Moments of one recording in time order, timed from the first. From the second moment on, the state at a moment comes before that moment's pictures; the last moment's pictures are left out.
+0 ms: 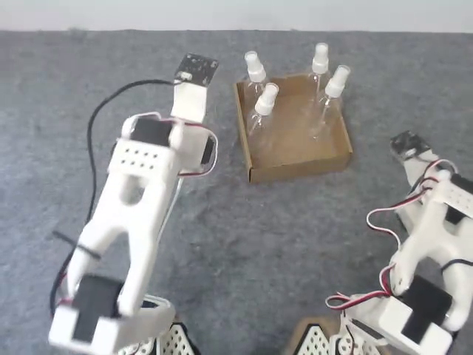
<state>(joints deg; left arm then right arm) 6.9 -9.5 16.4 73.7 1.1 30.6 -7.7 33.9 58.5 57.5</state>
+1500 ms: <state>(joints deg) 6.9 -41.3 33.2 65.7 0.8 18.0 -16.7 21.5 75.3 44.7</state>
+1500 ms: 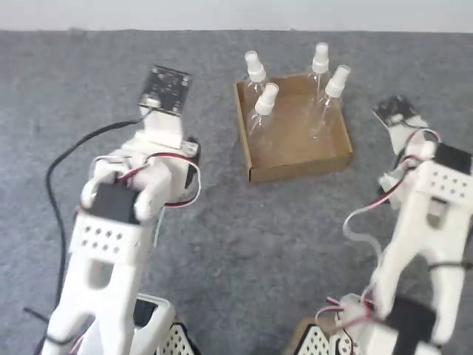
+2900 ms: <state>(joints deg) 0.4 -49.4 22.1 55.4 17.2 -50.6 -40.4 58.0 22.1 7.6</state>
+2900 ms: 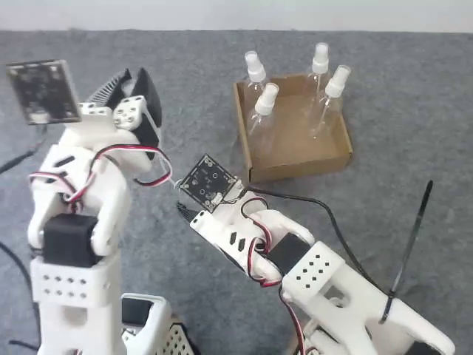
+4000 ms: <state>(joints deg) 8.5 -49.4 28.1 58.2 9.0 -48.4 -40.4 70.2 -3.6 -4.3</state>
